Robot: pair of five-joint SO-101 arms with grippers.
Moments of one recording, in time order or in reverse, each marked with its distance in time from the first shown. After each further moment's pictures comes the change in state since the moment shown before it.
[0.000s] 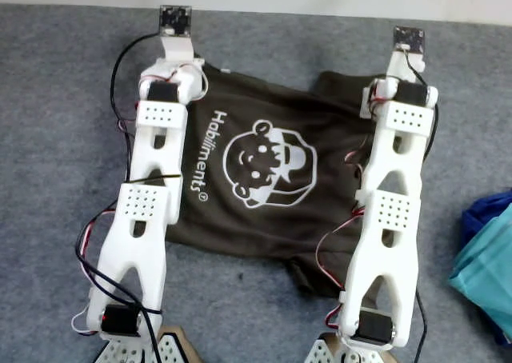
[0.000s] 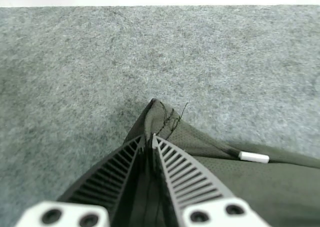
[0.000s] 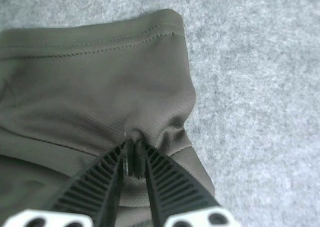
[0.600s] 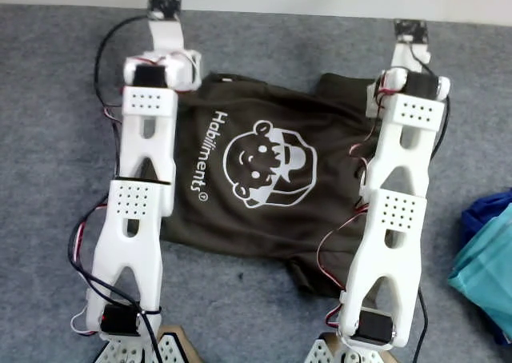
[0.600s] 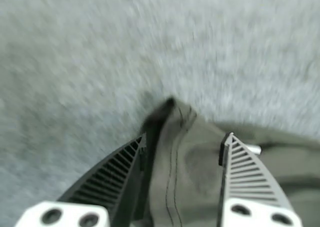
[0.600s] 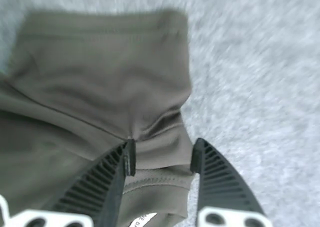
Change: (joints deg) left arm -1.3 -10.1 0.0 15.0 -0.2; right arm 0.3 -7.8 0.0 8.5 5.3
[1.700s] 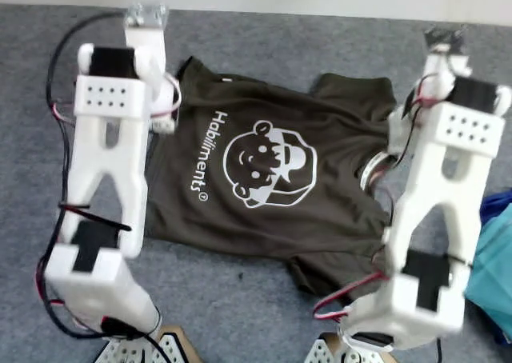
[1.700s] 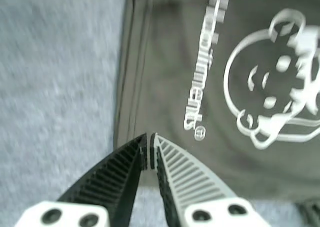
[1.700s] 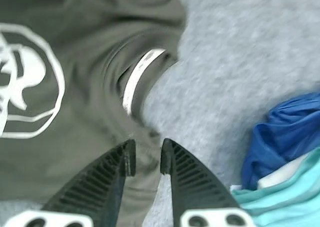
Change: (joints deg) left arm 1.1 -66.0 72.4 28.9 0.9; right arm 2.9 -70.9 83.1 0.9 3.7
